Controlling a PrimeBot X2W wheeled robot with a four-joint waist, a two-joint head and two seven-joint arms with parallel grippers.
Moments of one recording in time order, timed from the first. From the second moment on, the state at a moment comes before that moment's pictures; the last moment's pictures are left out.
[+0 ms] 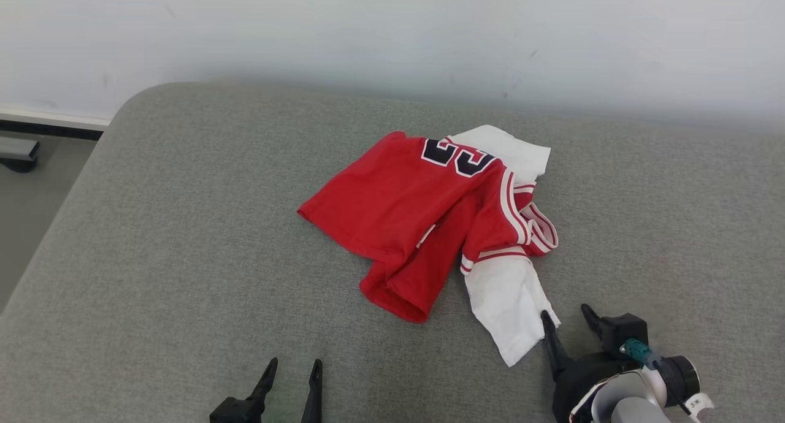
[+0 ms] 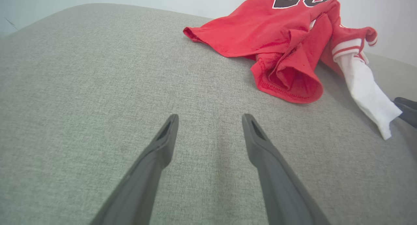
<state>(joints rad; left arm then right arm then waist) -0.10 0.05 -0.27 0.46 -0.29 -0.04 -0.26 -0.39 -0.10 0.01 0.91 0.00 0.13 -0.26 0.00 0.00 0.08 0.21</state>
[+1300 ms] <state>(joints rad) -0.07 0.05 -0.27 0.48 -0.32 -0.06 -0.26 -0.23 -0.10 -0.18 0.67 -0.06 0.13 -0.26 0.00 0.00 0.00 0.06</state>
